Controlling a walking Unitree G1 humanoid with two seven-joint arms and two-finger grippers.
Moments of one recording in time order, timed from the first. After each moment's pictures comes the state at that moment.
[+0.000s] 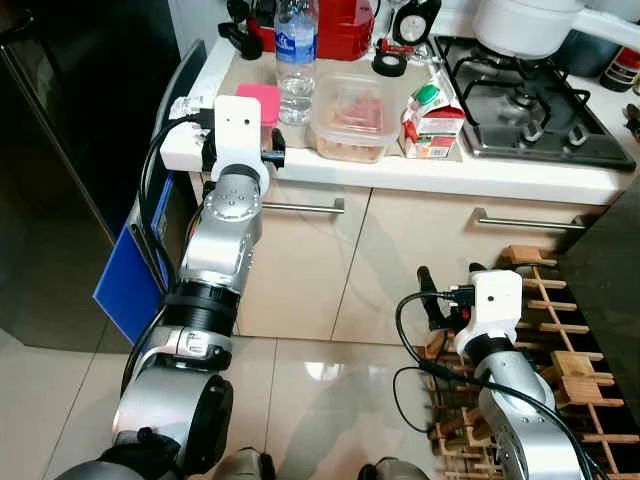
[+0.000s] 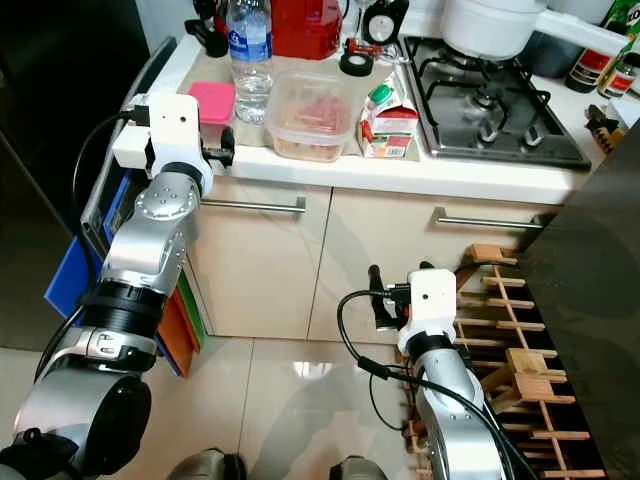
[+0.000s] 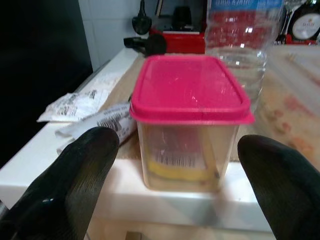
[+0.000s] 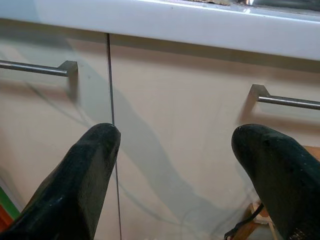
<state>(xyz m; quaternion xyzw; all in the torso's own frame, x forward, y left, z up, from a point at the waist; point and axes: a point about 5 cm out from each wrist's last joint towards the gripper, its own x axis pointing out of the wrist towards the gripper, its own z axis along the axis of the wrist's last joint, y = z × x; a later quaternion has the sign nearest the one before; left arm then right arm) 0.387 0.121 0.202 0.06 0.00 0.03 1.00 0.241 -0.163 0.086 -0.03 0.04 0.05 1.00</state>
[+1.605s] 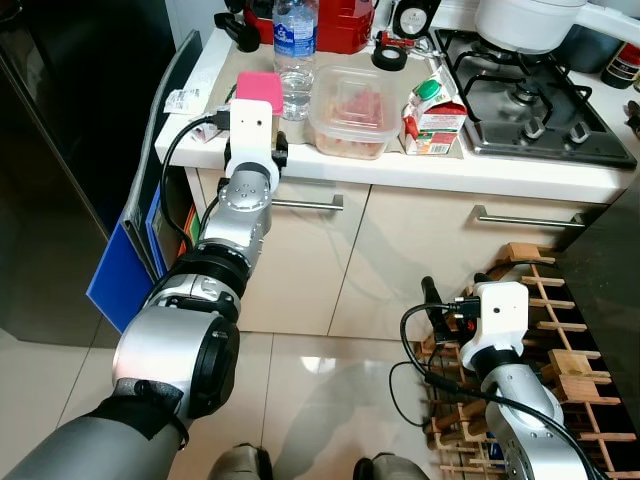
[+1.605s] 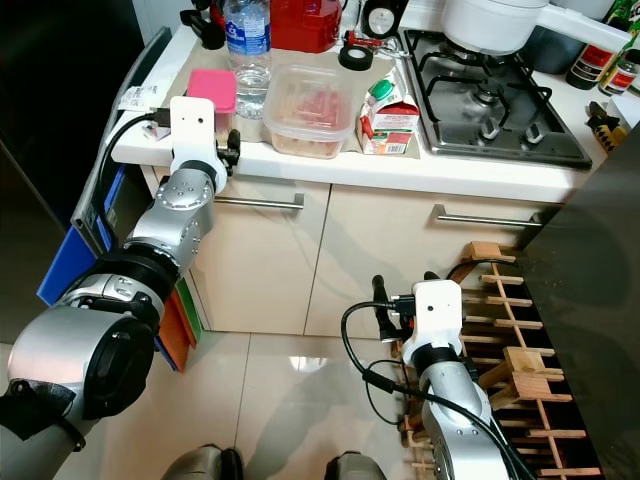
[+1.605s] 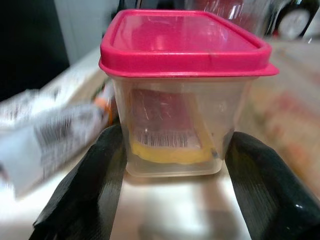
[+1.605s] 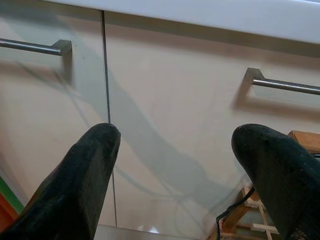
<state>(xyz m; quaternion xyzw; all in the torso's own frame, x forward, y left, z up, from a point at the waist) 0.410 0.108 0.206 0.06 -0.04 0.01 1.00 0.229 -0.167 0.083 -0.04 0.05 0.05 1.00</state>
